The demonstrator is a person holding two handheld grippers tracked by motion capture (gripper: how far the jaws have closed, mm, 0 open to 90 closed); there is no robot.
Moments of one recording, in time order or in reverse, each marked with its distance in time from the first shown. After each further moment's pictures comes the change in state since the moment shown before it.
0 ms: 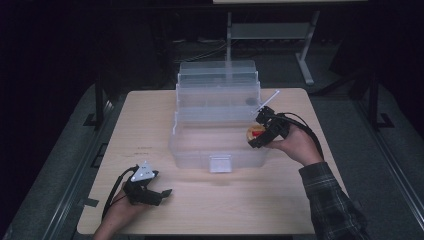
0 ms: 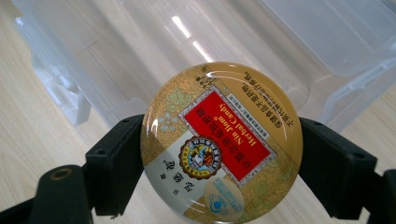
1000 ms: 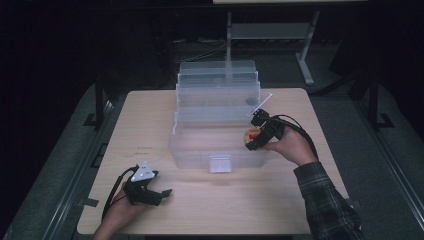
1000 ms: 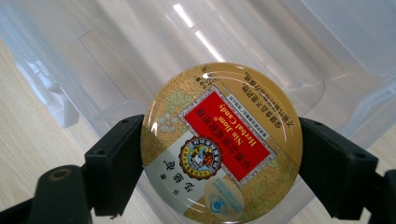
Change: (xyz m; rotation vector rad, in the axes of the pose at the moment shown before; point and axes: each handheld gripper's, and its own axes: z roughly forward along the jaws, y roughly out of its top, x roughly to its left) left arm 0.000 0.000 0.000 0.000 0.000 0.000; right arm 0.001 0.003 0.019 0.045 0.007 -0.001
